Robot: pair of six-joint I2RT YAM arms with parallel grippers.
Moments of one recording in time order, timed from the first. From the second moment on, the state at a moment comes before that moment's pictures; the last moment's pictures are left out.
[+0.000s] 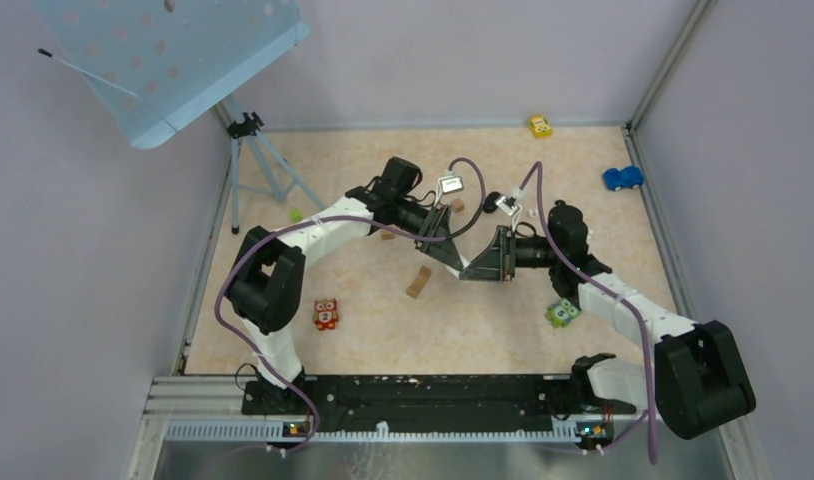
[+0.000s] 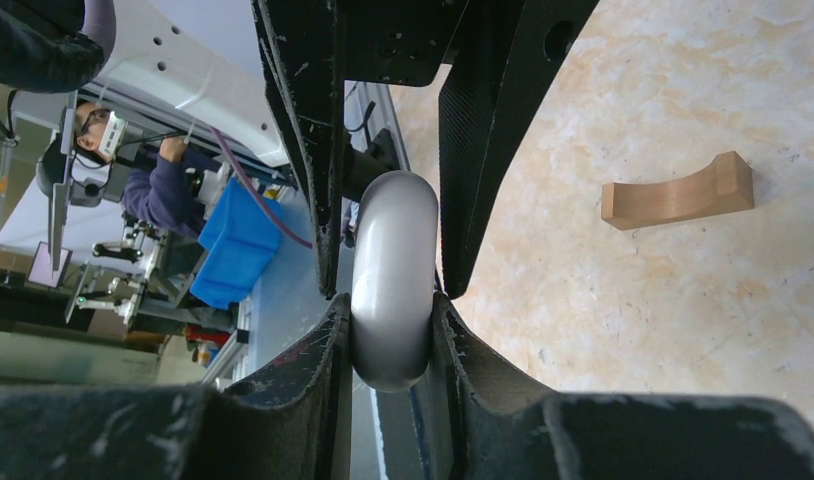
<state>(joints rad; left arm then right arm) -0.60 1.82 1.35 -0.30 1.36 -0.32 0.35 1.17 0.55 0.37 -1.10 0.66</state>
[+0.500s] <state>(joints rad) -0.60 1.82 1.35 -0.28 1.36 -0.31 0.35 1.15 0.53 0.37 -1.10 0.68</state>
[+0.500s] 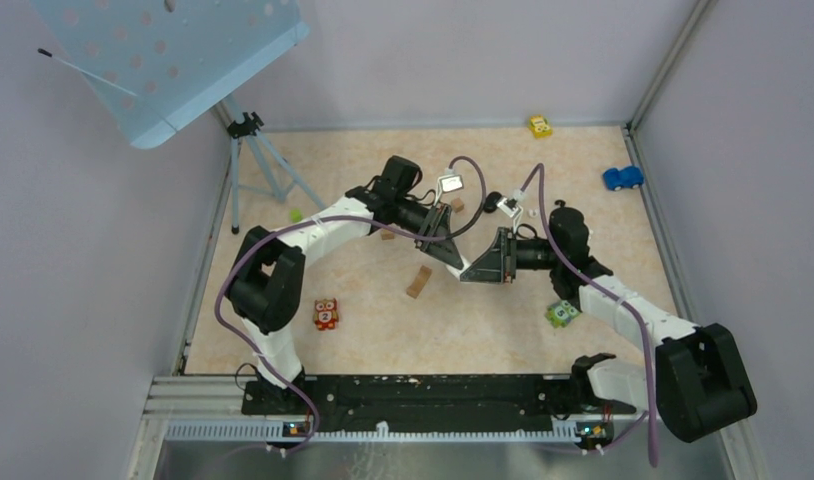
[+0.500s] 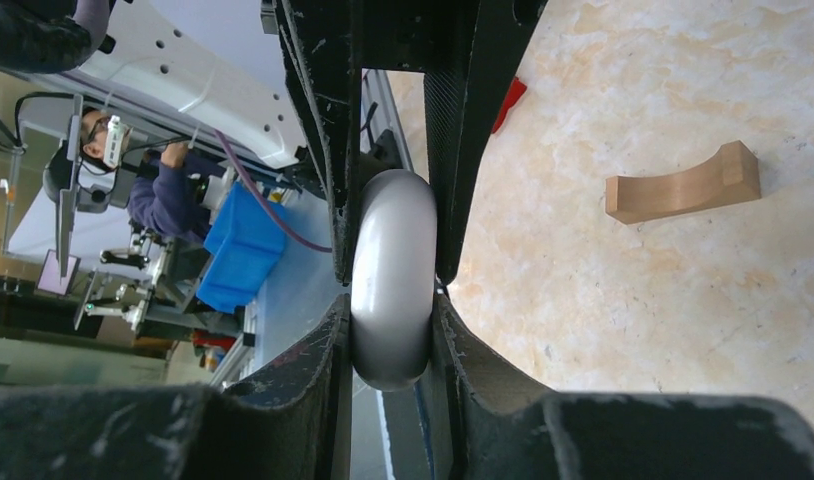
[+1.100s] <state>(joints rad) -0.50 1.78 1.22 0.08 1.31 -0.66 0.35 1.10 0.52 0.36 -0.85 0.77</state>
